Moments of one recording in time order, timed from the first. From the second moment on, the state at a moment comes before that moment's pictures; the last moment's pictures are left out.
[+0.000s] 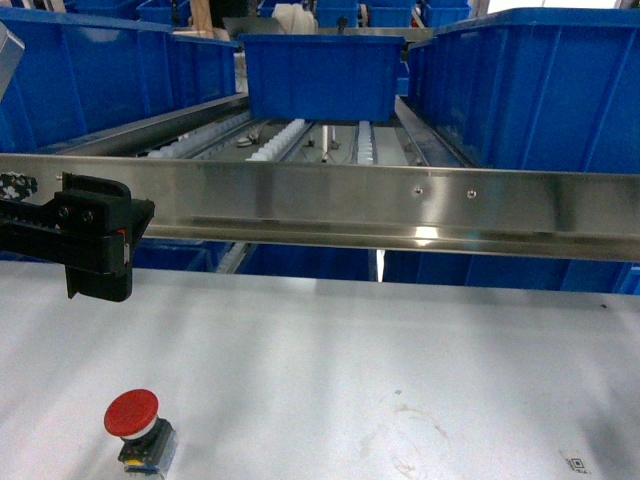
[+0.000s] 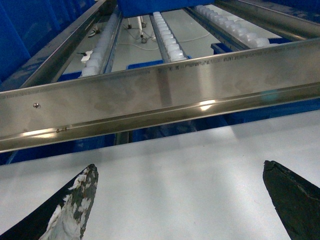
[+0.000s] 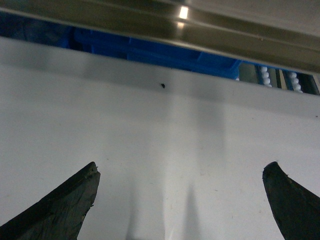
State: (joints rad) left arm -0.19 1.44 0.46 0.69 -0.05 0.09; right arm -0.22 1.91 0.76 0.49 -0.12 -0.25
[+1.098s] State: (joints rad) left arm -0.19 1.44 0.46 0.69 -0.05 0.09; right arm -0.22 2.05 0.76 0.38 -0.10 -0.28
